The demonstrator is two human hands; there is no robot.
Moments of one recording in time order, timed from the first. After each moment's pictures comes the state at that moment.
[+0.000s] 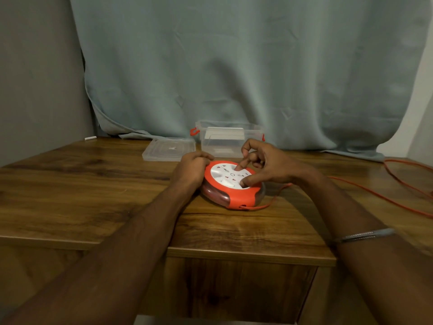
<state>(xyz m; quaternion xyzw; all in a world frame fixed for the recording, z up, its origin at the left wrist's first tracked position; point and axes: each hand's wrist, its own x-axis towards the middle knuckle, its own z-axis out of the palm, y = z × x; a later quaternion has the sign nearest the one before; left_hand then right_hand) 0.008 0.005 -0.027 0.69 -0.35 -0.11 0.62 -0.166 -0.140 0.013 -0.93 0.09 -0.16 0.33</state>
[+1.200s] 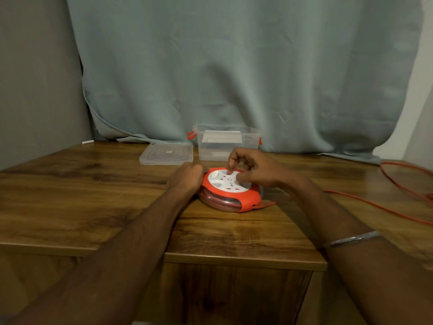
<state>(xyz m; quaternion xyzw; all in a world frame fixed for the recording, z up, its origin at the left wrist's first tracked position) 0.008 0.007 -0.028 0.85 -0.43 0.03 0.30 -0.156 -0.130 0.013 -0.94 0.08 -0.19 0.28</state>
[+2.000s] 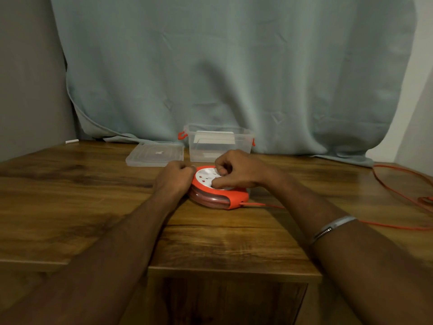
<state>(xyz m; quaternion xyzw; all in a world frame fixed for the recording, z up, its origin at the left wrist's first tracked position) 0.015 -0.003 -0.036 0.79 -0.32 -0.05 0.52 -0.124 -0.132 0.019 -0.98 0.10 -0.15 0.11</state>
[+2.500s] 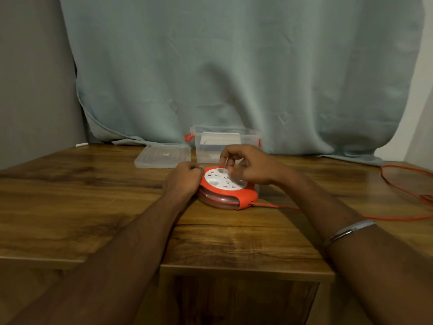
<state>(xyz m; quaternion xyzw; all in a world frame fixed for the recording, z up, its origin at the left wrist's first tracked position) 0.012 -0.001 -0.033 0.79 -0.34 -0.05 0.50 -0.129 -0.143 0.017 -0.95 0.06 -0.21 0.21</state>
